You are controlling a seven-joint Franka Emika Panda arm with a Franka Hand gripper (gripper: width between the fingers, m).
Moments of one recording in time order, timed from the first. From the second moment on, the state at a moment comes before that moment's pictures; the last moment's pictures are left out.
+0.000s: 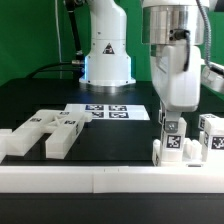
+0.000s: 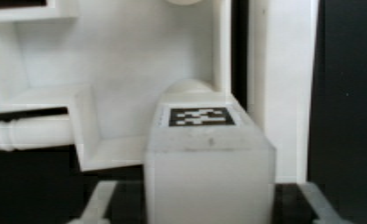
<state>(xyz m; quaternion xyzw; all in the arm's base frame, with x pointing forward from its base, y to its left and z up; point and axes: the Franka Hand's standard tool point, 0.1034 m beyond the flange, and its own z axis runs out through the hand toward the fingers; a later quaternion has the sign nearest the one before) 0.619 0.057 0.076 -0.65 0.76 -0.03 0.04</state>
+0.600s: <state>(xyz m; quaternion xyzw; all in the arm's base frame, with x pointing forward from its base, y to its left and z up) 0.619 0.058 0.076 -0.53 0.85 -0.02 0.05</state>
